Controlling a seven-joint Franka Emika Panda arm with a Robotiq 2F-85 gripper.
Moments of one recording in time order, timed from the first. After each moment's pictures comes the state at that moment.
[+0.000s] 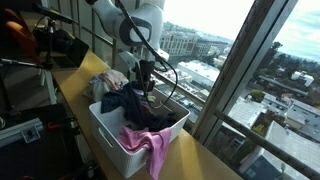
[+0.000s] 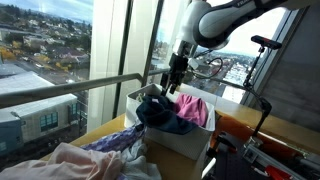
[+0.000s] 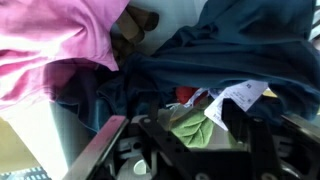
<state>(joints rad) 0.04 0.32 -0.01 -2.01 -0.01 2.41 0.14</state>
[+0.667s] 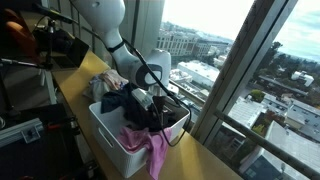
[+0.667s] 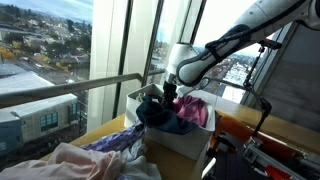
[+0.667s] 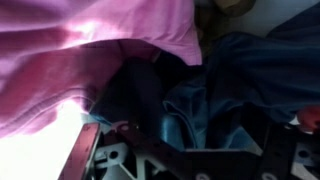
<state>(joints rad) 0.04 0.66 -0.13 -1.84 -0.15 2.58 0.15</state>
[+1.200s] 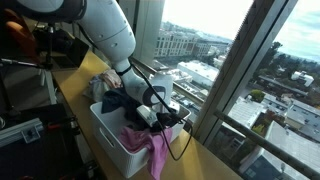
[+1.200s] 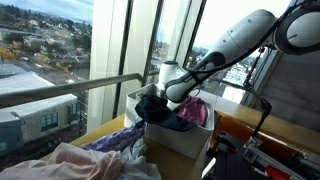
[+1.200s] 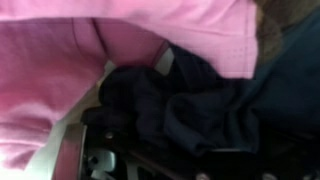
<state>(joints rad) 0.04 0.93 -0.16 -1.60 -0.15 2.56 0.15</state>
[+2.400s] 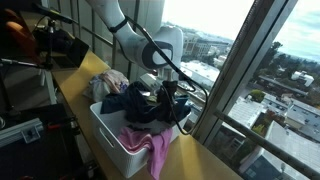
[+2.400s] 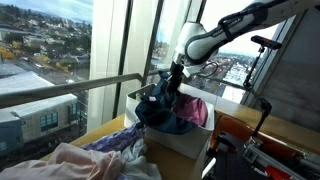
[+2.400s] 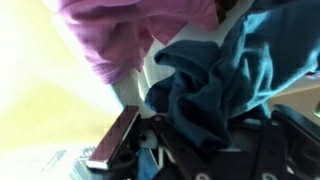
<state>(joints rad) 0.01 0.49 -0.15 -1.86 -0.14 2.50 0.15</state>
